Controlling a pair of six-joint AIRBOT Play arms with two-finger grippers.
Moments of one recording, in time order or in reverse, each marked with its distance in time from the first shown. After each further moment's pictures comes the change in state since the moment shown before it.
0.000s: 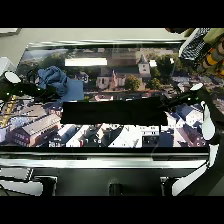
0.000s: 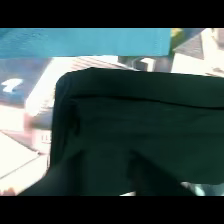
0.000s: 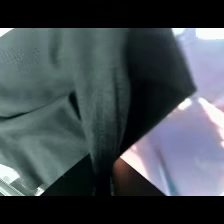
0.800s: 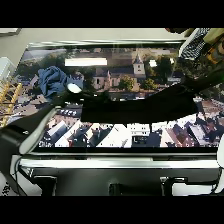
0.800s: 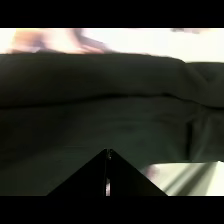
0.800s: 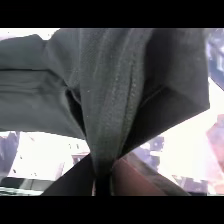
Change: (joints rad) left arm -0.550 -0.278 0.053 -0.567 0.364 -0.061; right arm 0.008 0.371 0.218 -0.305 0.253 0.295
